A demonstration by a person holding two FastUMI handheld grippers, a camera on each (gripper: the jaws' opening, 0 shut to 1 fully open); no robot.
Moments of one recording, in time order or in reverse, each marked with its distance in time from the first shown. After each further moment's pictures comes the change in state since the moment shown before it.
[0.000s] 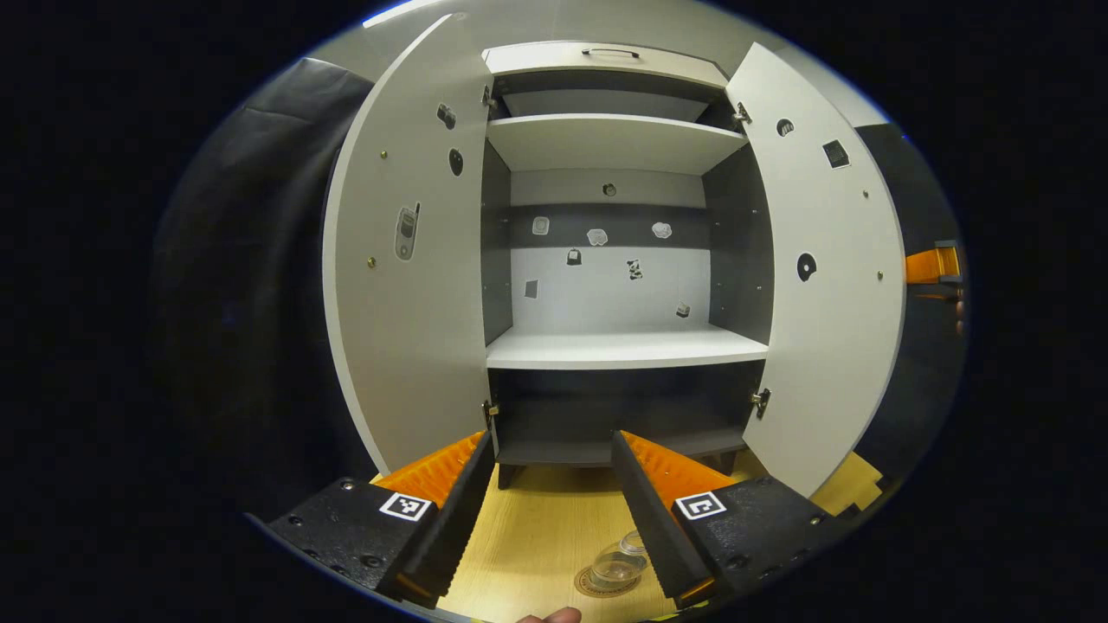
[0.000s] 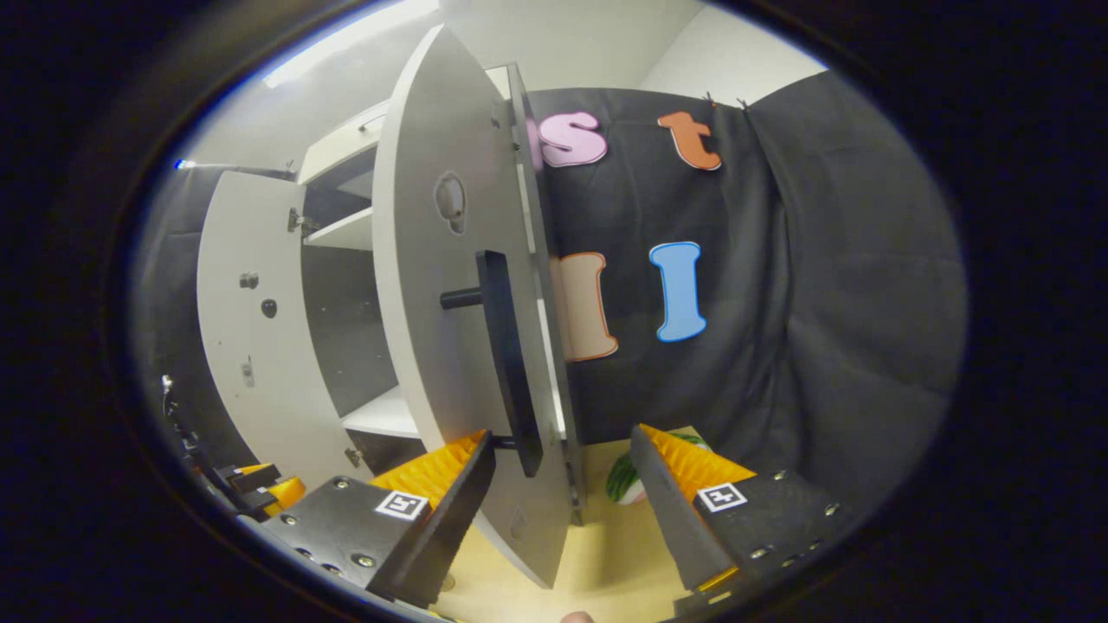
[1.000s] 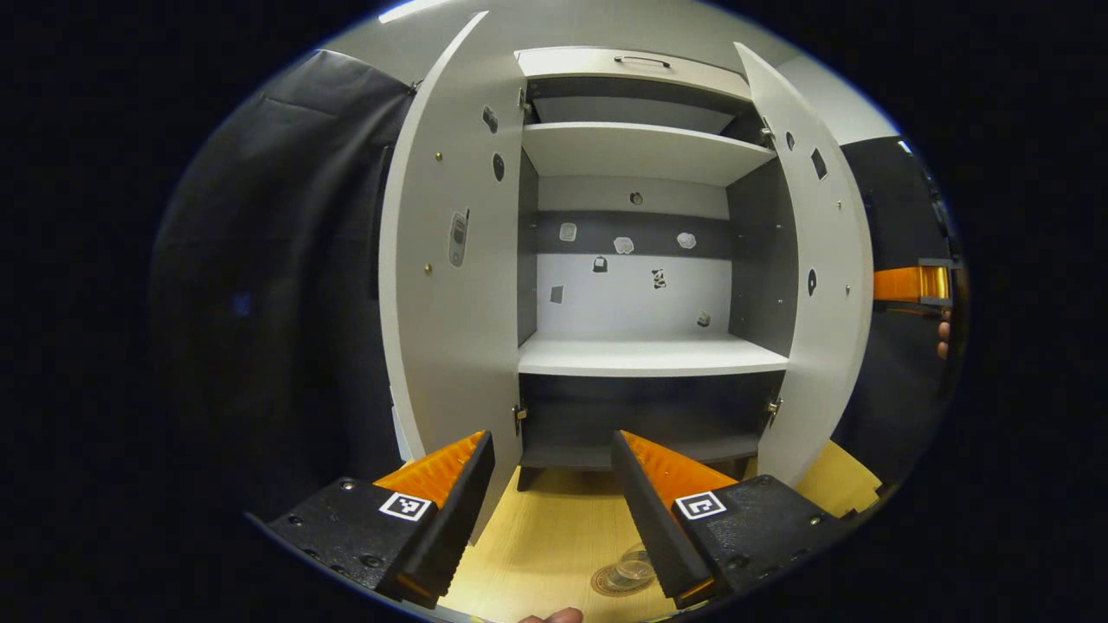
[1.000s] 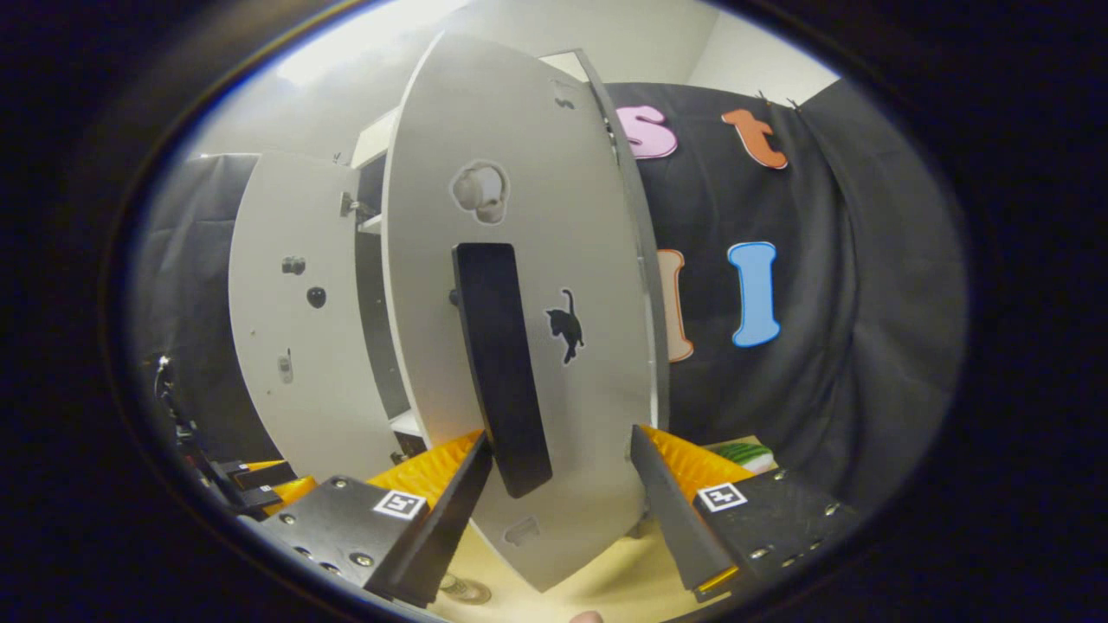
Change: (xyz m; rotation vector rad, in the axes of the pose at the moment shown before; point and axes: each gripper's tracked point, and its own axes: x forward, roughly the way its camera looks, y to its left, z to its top) left arm -0.010 0.040 0.013 -0.030 -0.019 0.054; right arm 0.046 0.094 -0.011 -0.033 -0.012 0.155
